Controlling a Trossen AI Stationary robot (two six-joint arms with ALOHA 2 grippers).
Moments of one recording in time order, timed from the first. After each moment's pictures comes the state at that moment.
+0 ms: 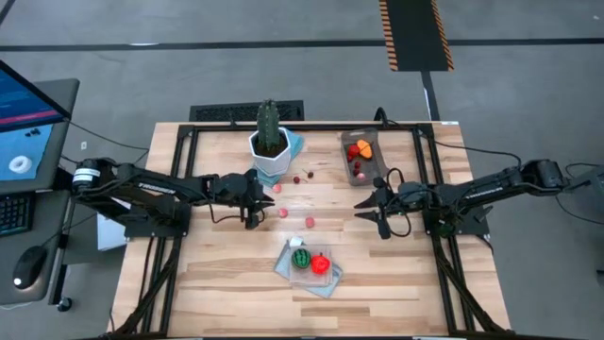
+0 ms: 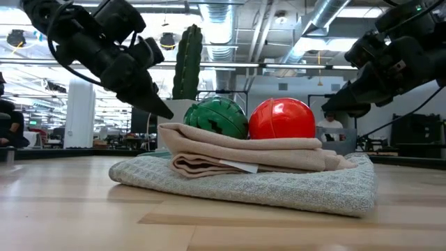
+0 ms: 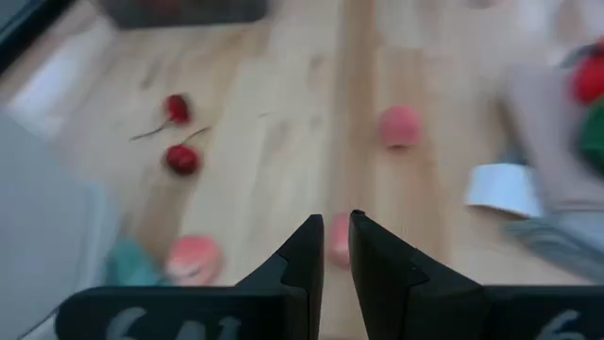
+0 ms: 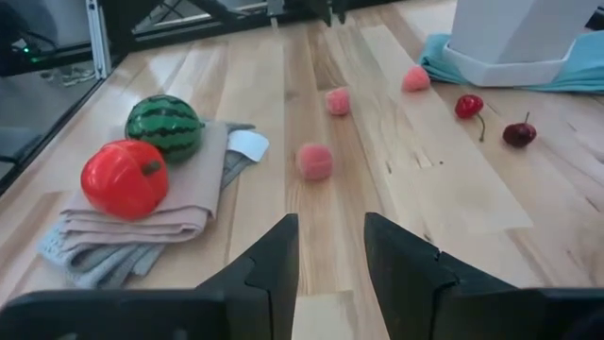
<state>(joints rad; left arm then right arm) 0.10 1.26 0.46 0.21 -0.02 0.00 0.04 0.93 0.14 0.39 -0.02 0.13</state>
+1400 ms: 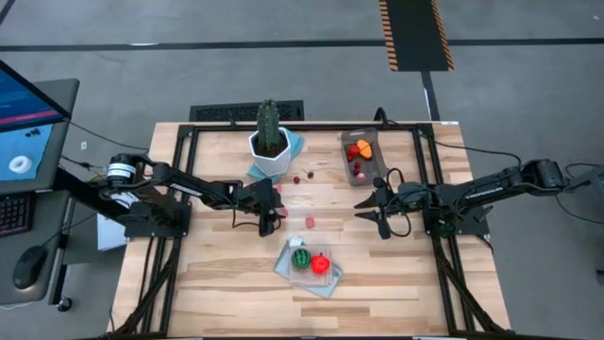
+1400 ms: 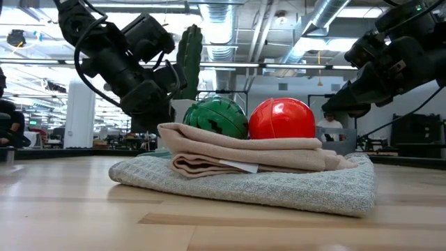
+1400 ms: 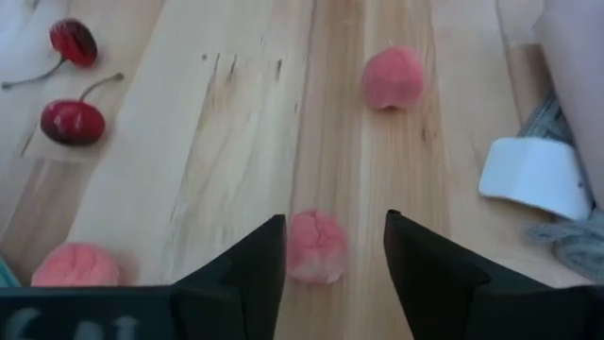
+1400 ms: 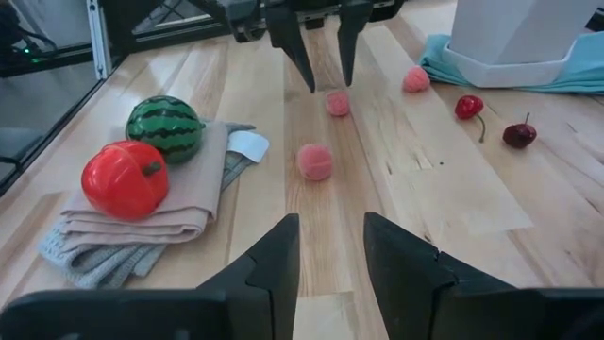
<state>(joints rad) 0.05 1.58 0.61 0.22 -0.01 -0.07 0.04 0.93 0.14 0.39 -0.02 0.13</state>
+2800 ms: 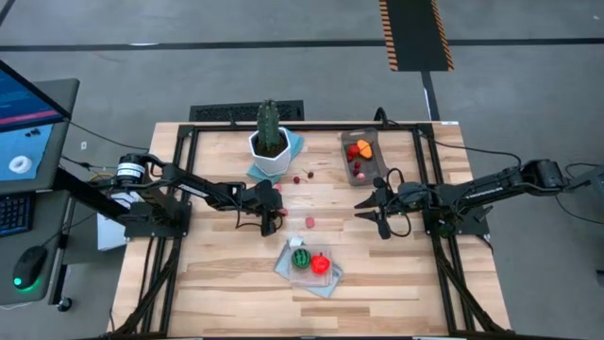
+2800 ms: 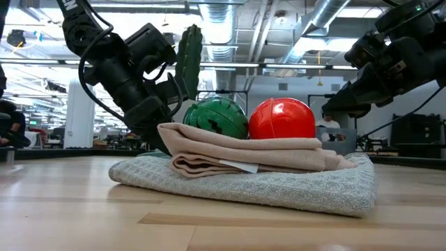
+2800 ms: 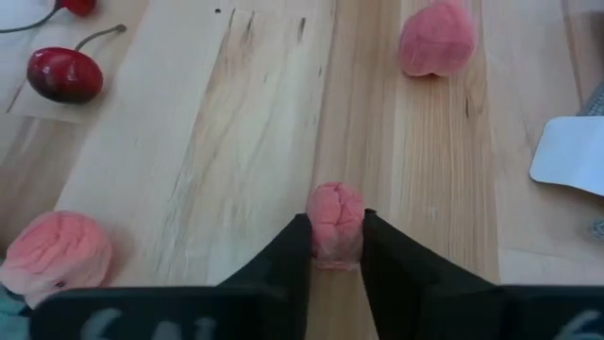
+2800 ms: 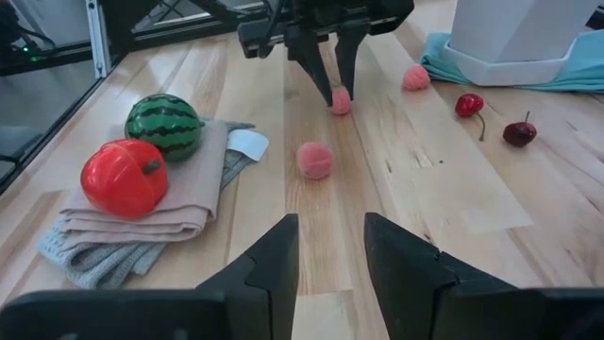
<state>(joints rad) 0.06 1.66 0.61 0.25 -0.04 -0.10 0.04 0.93 0.14 0.39 -0.02 0.13</state>
